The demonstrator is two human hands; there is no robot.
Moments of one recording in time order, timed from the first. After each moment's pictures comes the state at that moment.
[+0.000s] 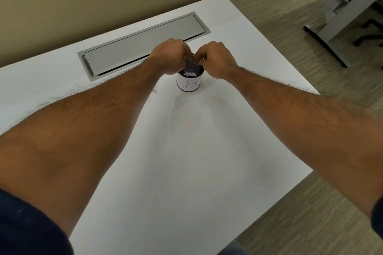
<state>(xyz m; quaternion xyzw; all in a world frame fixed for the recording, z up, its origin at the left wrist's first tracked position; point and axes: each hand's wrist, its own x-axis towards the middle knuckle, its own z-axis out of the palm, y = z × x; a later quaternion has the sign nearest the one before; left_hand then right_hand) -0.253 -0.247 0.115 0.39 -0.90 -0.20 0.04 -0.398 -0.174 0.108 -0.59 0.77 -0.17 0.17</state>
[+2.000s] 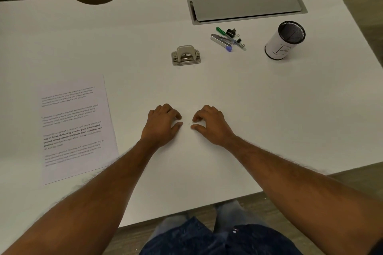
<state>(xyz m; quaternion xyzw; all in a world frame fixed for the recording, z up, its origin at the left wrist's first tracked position) 0.113 0.009 -0.014 0.56 -0.80 -0.22 0.08 -0.092 0.028 -0.008 -0.70 0.62 -0.13 0.32</state>
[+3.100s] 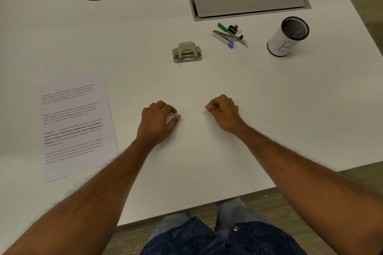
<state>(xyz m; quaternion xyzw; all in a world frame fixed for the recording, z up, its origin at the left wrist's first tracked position) 0.126 0.010 -0.018 0.59 -0.76 -0.22 0.14 -0.112 0.005 0.008 -0.57 0.72 -0.14 0.37</state>
